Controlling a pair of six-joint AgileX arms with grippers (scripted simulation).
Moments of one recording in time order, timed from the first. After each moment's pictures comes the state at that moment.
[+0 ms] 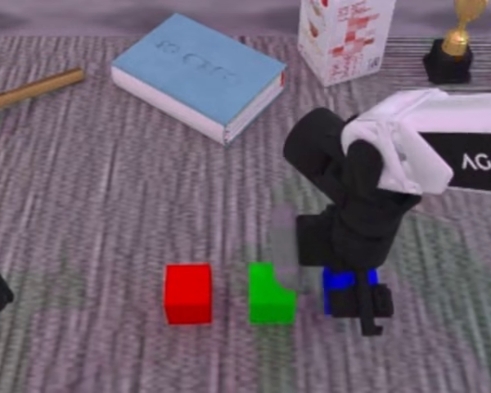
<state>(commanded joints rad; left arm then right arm) 0.02 0.00 0.00 0.00 0.00 0.00 0.68 1.96 1.28 -0.88 0.00 -0.89</state>
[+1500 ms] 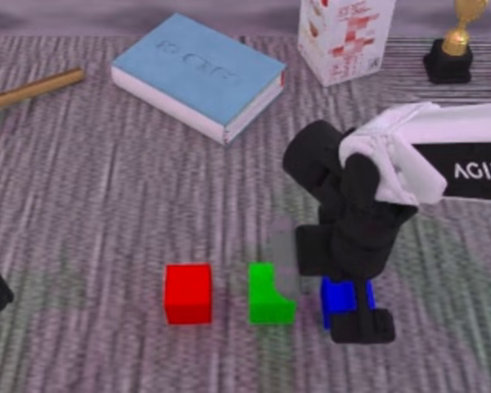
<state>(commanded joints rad) 0.02 0.00 0.00 0.00 0.00 0.00 0.68 1.98 1.25 -0.84 0.00 -0.89</state>
